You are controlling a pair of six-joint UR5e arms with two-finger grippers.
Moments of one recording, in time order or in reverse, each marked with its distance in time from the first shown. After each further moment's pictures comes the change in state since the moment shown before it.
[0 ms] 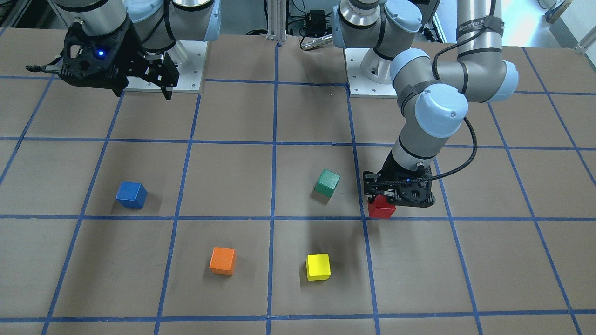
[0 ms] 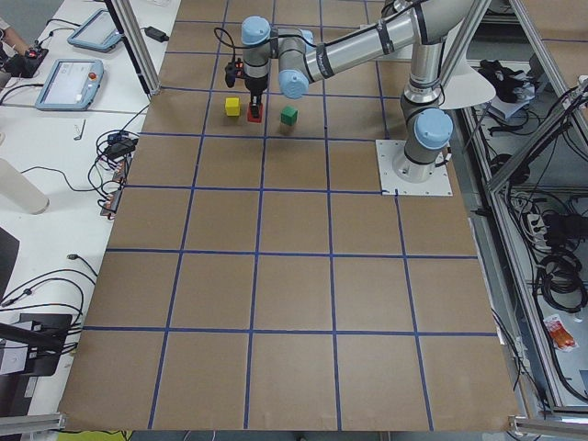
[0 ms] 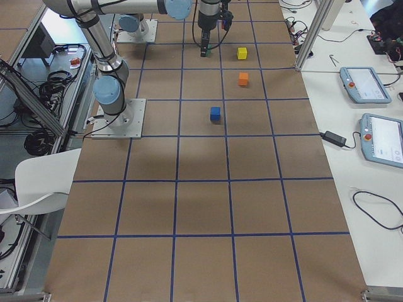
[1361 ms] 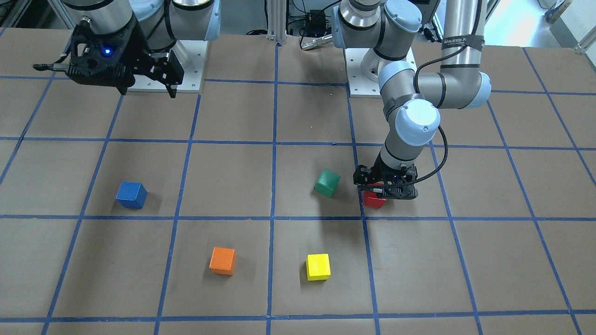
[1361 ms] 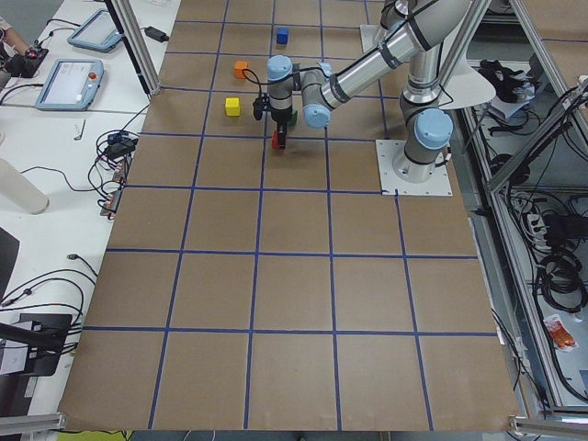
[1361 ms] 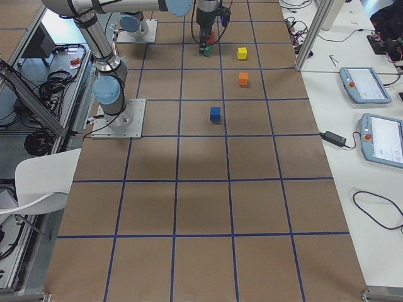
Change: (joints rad) left arm 0.040 -0.005 -0.359 0.272 0.103 0.041; right arm 0.058 0.000 0.000 0.001 -0.001 0.017
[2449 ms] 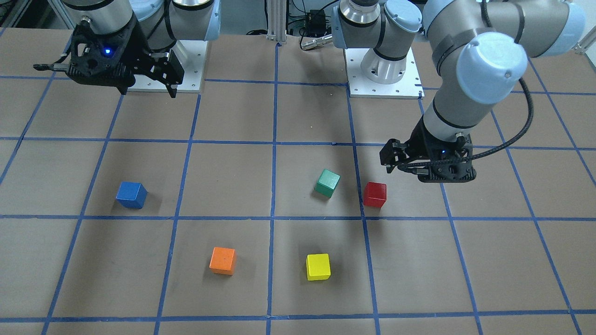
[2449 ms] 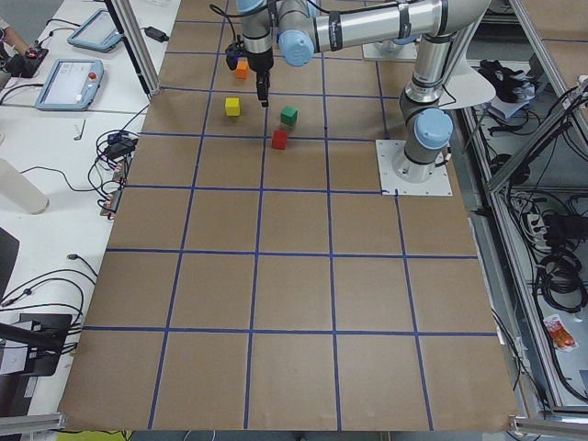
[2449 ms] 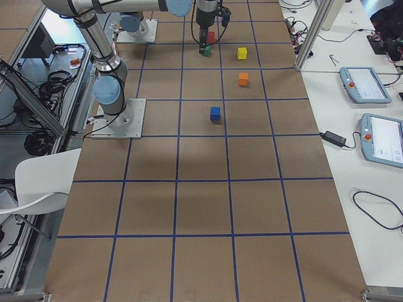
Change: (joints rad) left arm 0.008 0.103 0.377 -0.525 0.006 -0.045; right arm 0.000 0.000 0.000 0.003 0.001 0.000
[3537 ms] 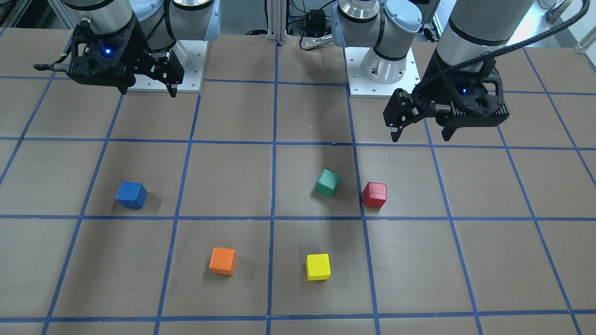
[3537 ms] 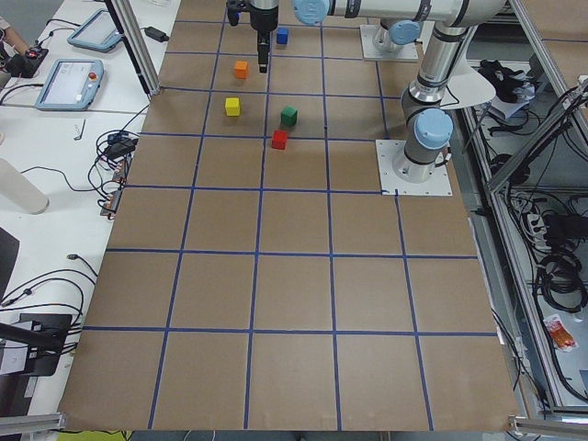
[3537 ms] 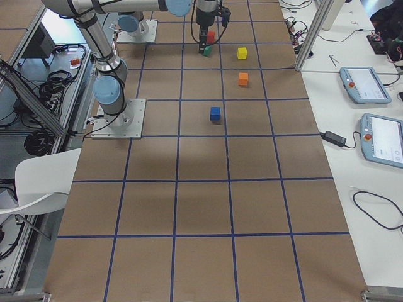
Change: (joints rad) left arm -0.046 0.089 0.246 -0.199 -0.020 -0.069; right arm 0.000 0.000 -0.001 0.005 0.001 -0.001
